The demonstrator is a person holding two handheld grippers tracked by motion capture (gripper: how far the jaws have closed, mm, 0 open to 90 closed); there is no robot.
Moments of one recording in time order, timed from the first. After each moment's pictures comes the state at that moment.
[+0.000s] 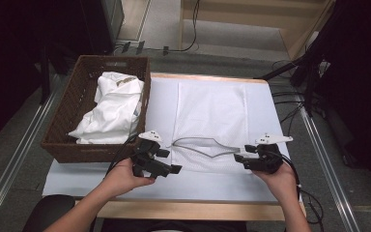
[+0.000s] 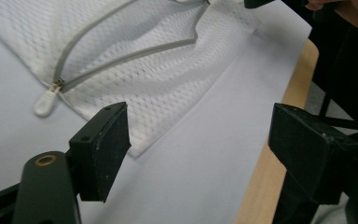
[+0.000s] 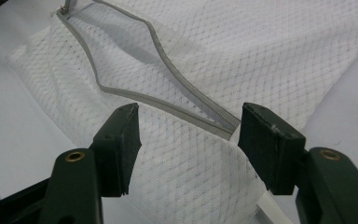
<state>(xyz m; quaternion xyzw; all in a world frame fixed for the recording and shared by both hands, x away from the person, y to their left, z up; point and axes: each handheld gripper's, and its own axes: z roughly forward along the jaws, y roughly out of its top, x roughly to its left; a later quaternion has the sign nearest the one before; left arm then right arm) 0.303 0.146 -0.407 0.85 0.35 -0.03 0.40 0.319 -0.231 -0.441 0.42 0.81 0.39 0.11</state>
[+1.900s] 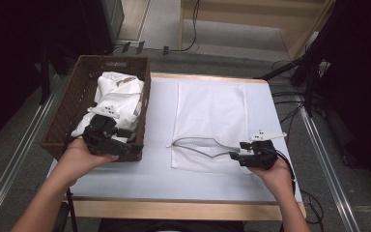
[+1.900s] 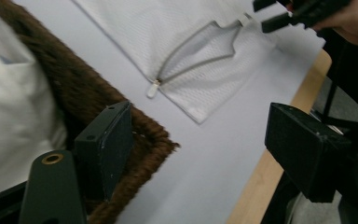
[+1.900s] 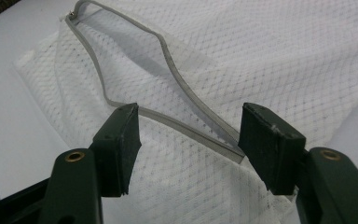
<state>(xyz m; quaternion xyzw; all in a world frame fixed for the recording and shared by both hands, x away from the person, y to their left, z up) 0.315 0.241 -0.322 0.84 0.38 0.01 0.38 0.330 -0.219 -0.440 0.40 0.82 0.39 0.11</state>
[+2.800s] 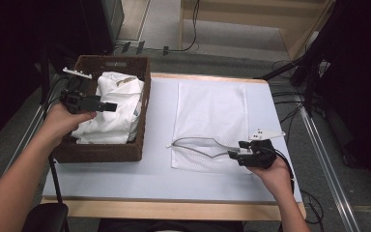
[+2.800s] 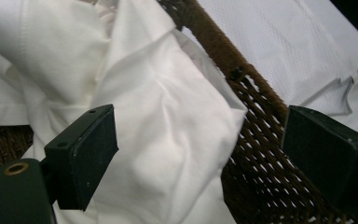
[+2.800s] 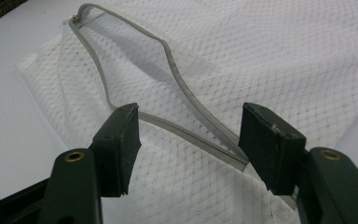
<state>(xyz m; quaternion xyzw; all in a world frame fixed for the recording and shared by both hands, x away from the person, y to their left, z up) 0.417 0.327 -0.326 0.79 0.49 0.05 0.37 0.331 -0.216 -0.438 0.40 0.82 0.39 0.11</state>
